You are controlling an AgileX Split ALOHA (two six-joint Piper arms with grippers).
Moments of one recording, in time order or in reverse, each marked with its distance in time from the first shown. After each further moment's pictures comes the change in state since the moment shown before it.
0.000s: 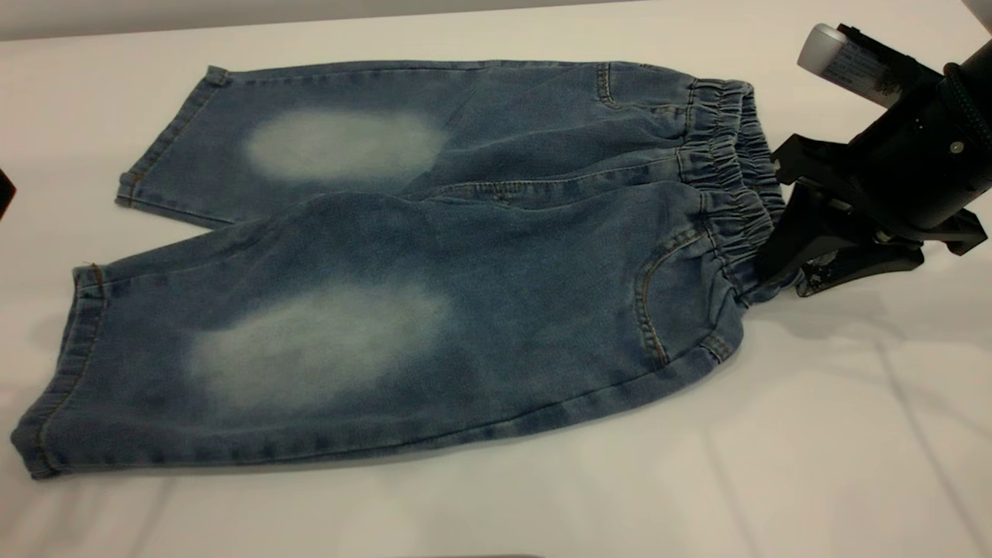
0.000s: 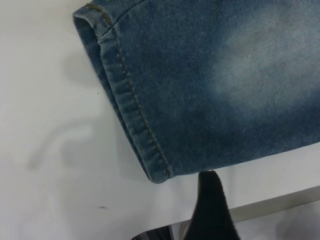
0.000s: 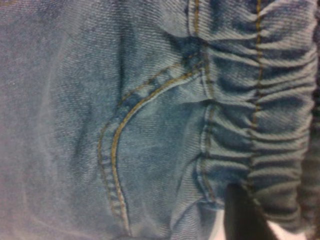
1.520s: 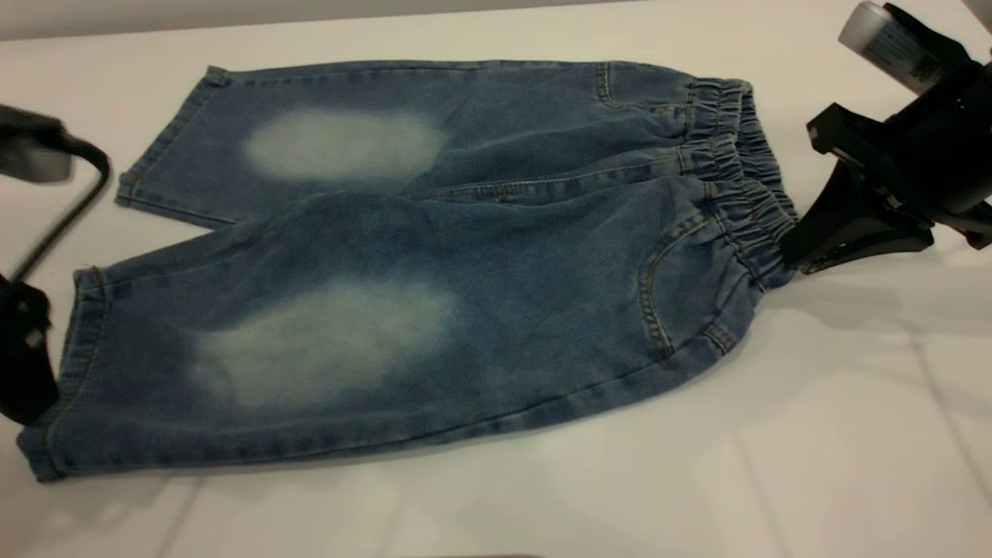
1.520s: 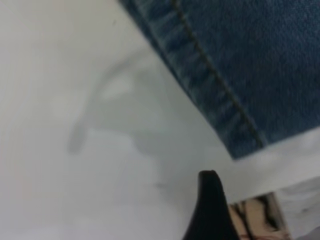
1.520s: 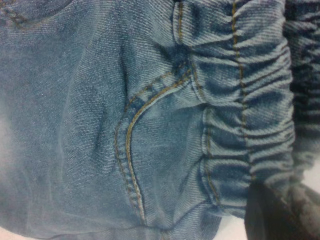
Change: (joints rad) left arm -0.120 0.369 0.076 0.314 -0.166 -0.072; right arm -0.089 0.000 0.000 0.055 0.103 -0.063
